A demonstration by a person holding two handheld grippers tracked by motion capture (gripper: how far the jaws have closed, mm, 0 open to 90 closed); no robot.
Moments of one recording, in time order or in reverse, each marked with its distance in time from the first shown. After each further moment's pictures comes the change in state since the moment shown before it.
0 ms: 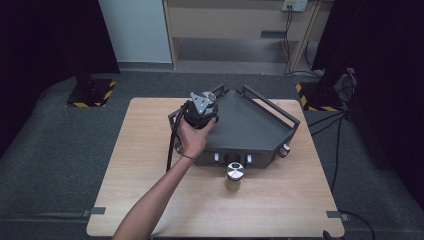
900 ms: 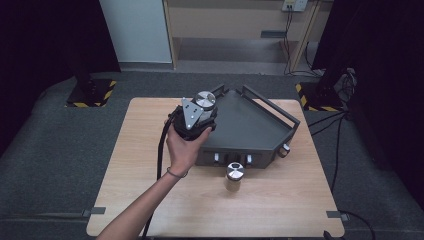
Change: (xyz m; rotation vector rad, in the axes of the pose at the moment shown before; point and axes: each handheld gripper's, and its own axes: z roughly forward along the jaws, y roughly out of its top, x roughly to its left) left arm 0.000 0.009 -0.077 -0.166 -0.061 0.081; right arm 0.001 0.000 -0.001 -0.007 -0.008 -0.001
